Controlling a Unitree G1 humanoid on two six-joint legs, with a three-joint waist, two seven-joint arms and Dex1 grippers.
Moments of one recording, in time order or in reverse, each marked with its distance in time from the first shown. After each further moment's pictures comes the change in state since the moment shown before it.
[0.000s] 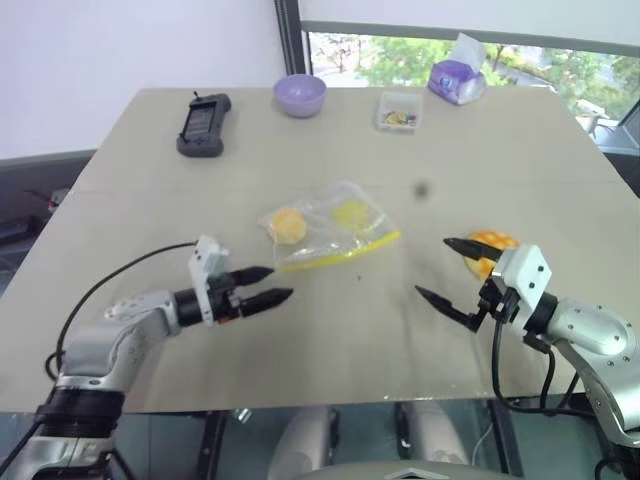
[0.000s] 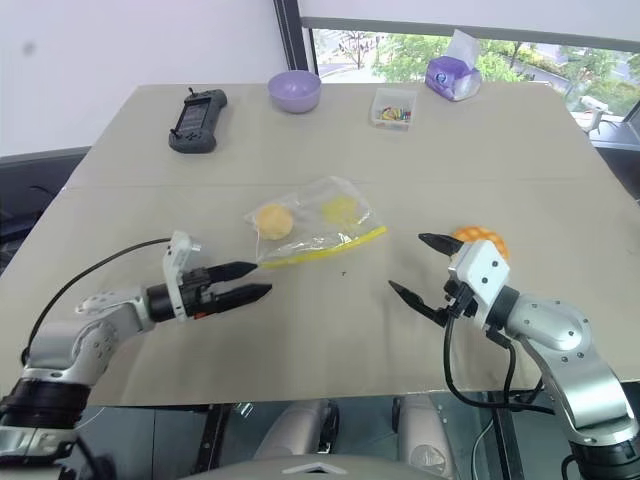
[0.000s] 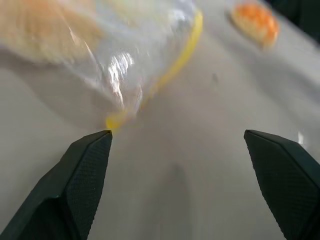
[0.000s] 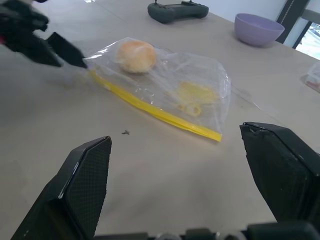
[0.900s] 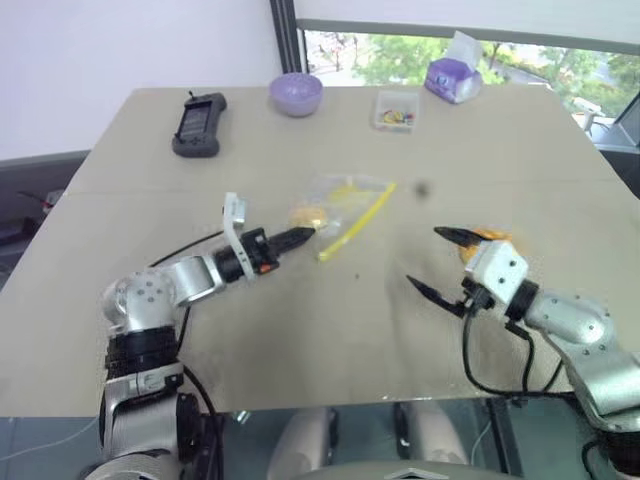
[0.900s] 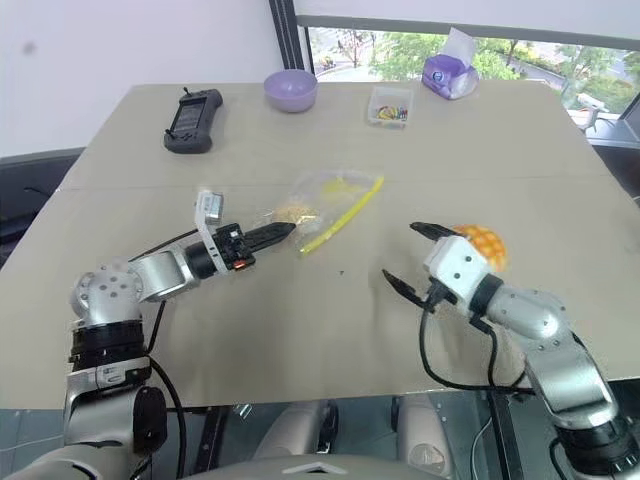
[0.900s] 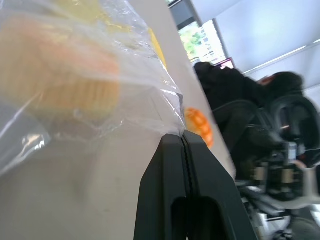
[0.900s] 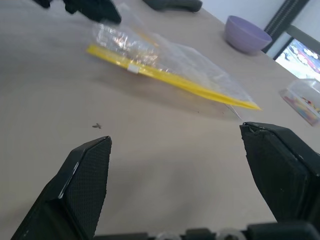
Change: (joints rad) left arm -0.297 -0.278 0.303 0.121 -0.327 0.598 0.380; right arm -0.176 0.022 0.175 0.117 -0.265 -0.062 -0.074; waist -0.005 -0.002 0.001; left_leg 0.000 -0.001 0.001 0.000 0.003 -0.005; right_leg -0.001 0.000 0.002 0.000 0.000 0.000
